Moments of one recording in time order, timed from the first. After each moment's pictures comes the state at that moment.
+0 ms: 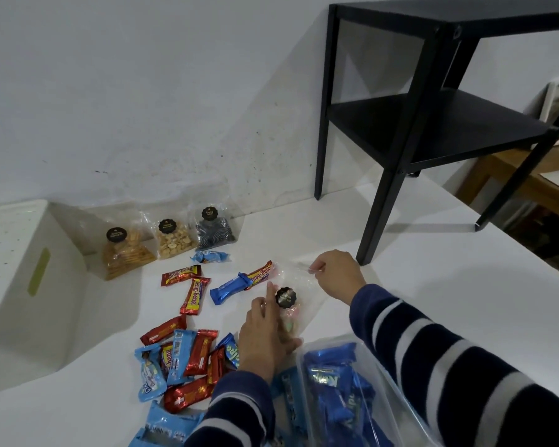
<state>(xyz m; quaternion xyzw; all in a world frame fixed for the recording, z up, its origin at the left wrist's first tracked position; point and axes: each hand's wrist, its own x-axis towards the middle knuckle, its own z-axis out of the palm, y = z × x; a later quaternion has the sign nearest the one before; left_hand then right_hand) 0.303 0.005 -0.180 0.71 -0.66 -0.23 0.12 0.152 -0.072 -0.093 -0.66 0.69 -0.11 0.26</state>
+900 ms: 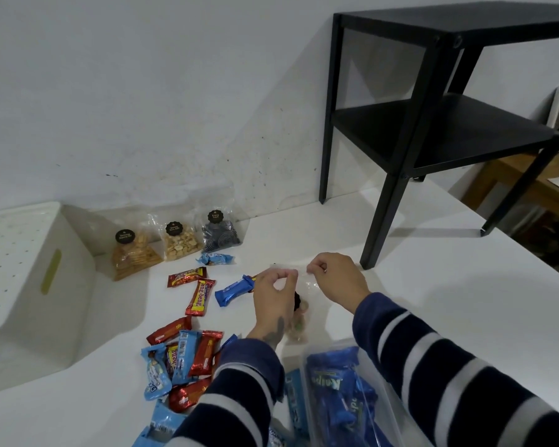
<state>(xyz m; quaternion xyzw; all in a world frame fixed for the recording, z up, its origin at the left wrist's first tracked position) 0.283 -0.033 -0.127 0.64 -0.45 -0.40 0.48 0.160 -0.063 -0.086 -0.66 0.68 -0.17 0.28</state>
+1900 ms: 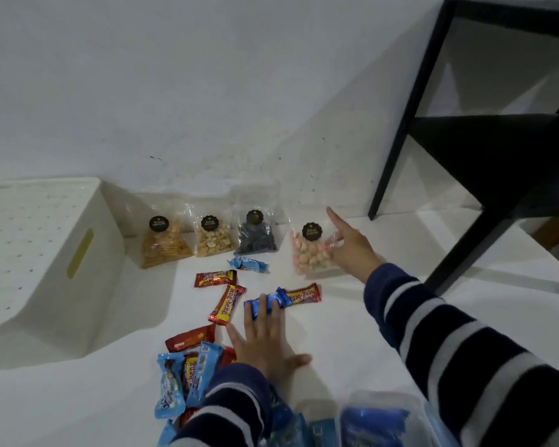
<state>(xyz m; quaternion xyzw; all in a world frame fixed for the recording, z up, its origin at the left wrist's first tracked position) 0.360 -0.034 -0.187 0.73 -0.61 -0.26 -0.12 0.215 -0.179 -0.092 -0.65 0.60 -0.24 0.40</state>
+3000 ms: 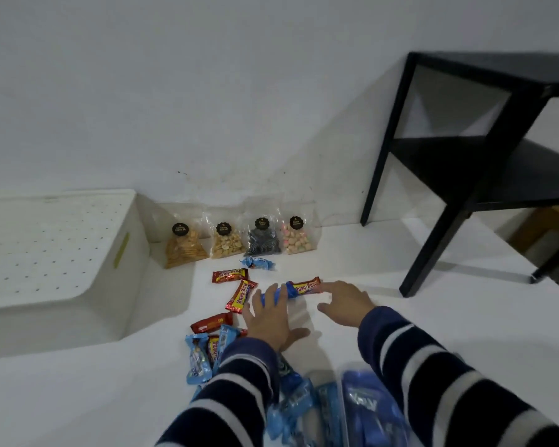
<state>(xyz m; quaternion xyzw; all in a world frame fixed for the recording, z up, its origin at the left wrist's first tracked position) 0.369 -0.006 -0.131 0.74 -0.64 -0.20 -0.01 0.219 -0.056 -0.085 -0.75 0.61 0.04 0.26</state>
